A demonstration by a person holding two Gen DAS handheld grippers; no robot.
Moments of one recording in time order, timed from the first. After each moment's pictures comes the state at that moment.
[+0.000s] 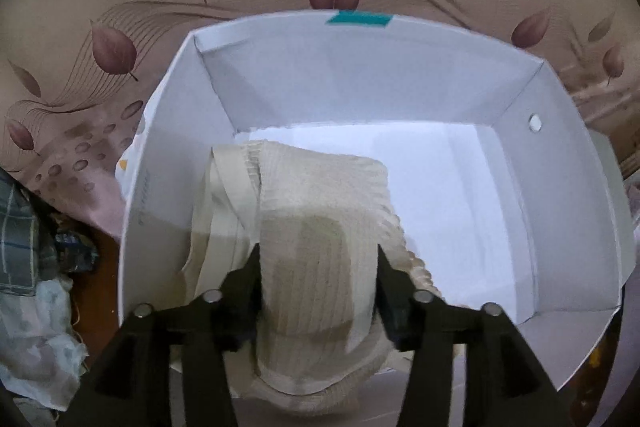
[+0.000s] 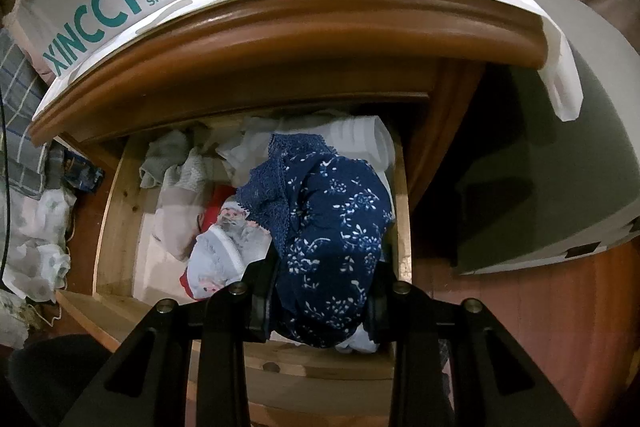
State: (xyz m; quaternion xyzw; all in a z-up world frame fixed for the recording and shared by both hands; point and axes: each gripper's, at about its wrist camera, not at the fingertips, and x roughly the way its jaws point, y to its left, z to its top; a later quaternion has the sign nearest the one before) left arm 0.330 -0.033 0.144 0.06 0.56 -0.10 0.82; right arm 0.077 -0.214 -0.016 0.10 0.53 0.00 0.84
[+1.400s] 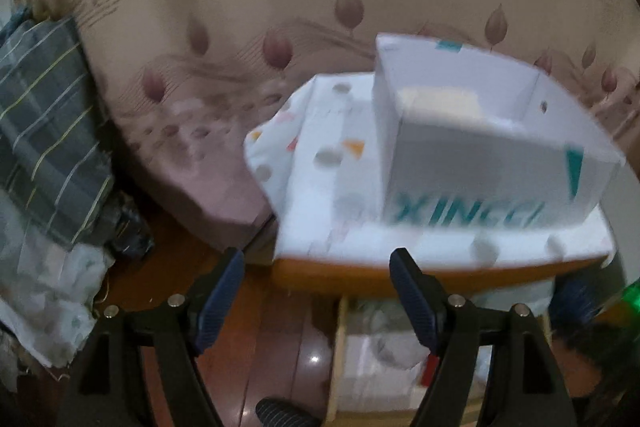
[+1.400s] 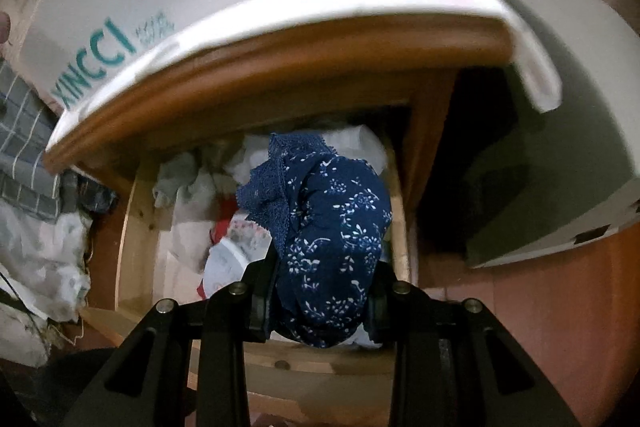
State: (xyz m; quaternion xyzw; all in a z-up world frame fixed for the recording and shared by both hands) left arm 0.123 0.100 0.149 0.04 0.41 0.01 0.91; right arm 0.068 -0.236 0.008 0.14 0.51 -0.01 0.85
